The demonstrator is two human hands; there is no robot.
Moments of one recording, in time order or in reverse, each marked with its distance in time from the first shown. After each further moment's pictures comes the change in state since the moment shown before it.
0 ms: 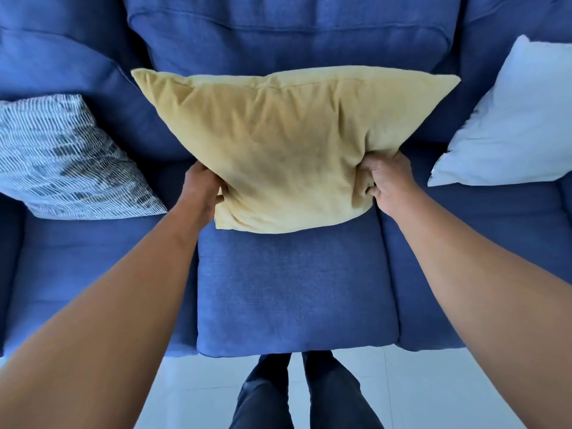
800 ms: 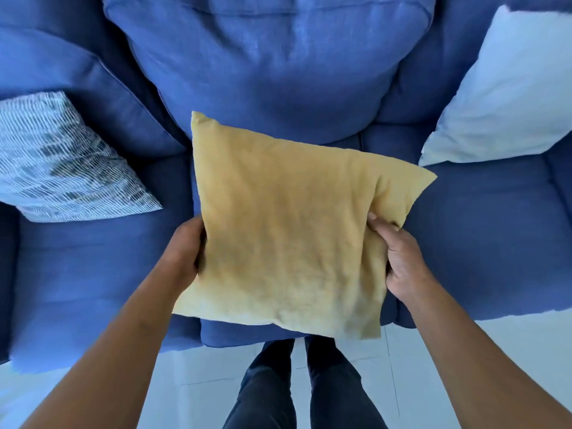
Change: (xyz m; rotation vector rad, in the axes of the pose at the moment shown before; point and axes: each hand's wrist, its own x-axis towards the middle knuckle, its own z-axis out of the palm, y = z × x) left_hand -0.080 -0.067 -0.040 0.113 -0.111 -0.188; right_hand -0.112 0.103 -0.065 0.250 -0.063 0.192
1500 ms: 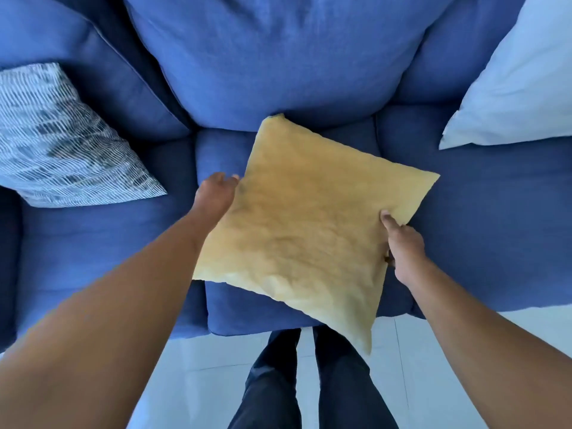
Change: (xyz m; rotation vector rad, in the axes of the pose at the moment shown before) left_hand 0.099 0.011 0.022 0.600 0.171 0.154; right_hand 0.057 0.045 -0.015 -0.407 0.402 0.158
